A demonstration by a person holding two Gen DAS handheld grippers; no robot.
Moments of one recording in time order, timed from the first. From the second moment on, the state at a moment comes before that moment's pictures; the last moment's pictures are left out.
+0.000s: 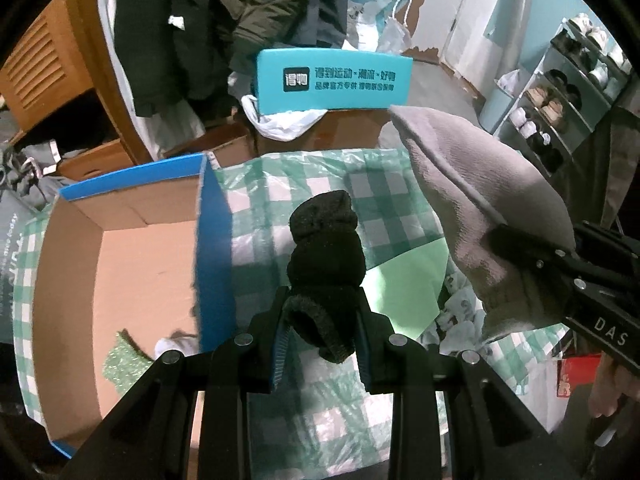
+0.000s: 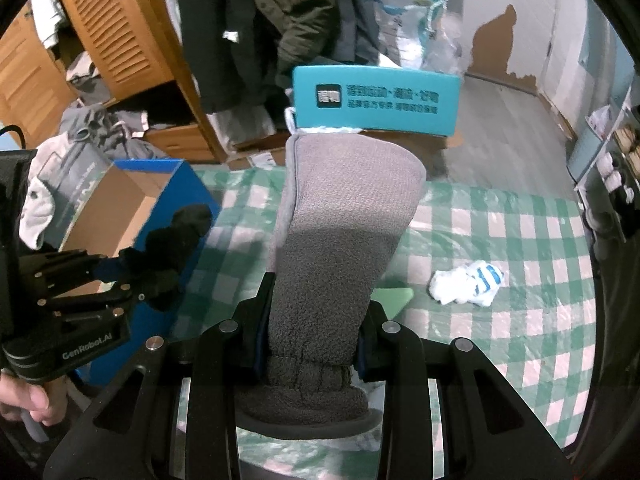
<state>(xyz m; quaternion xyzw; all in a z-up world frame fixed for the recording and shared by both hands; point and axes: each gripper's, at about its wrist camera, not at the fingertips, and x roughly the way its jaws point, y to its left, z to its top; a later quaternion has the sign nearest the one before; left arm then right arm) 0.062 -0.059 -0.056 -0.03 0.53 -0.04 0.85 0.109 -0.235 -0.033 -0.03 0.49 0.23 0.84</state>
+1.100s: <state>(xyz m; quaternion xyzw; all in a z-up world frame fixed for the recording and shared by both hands) 0.012 0.057 -0.028 -0.08 0.49 0.02 0.87 0.086 -0.098 -0.005 -0.07 0.47 0.33 0.81</state>
